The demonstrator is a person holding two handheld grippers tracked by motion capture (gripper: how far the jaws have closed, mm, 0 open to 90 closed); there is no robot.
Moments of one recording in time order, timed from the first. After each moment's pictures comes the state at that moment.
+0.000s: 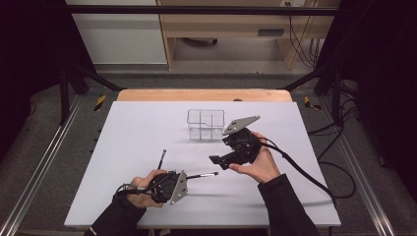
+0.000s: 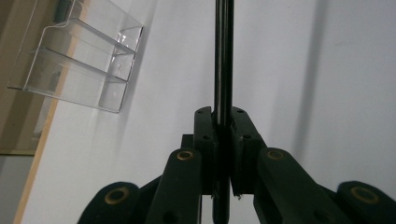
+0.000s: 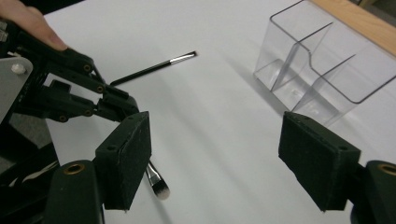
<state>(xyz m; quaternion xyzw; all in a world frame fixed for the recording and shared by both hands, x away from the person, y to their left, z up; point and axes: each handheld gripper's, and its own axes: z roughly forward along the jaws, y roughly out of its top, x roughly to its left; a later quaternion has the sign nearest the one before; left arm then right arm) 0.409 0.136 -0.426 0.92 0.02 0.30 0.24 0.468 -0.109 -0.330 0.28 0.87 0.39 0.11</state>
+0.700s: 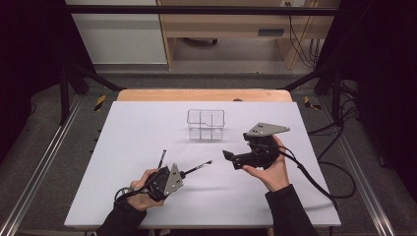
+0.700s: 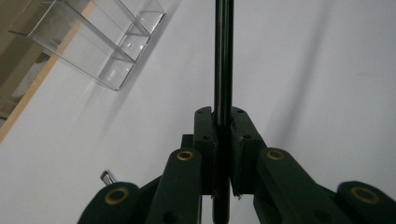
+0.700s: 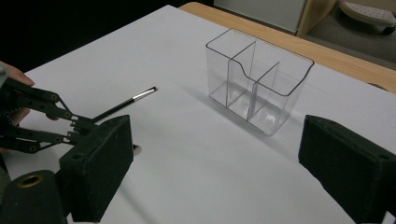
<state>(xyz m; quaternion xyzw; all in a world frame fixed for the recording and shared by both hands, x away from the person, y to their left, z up) 0.416 0.147 -0.433 0.90 0.14 0.28 0.30 0.454 -0.150 -0.346 0.36 0.79 0.46 0.17</state>
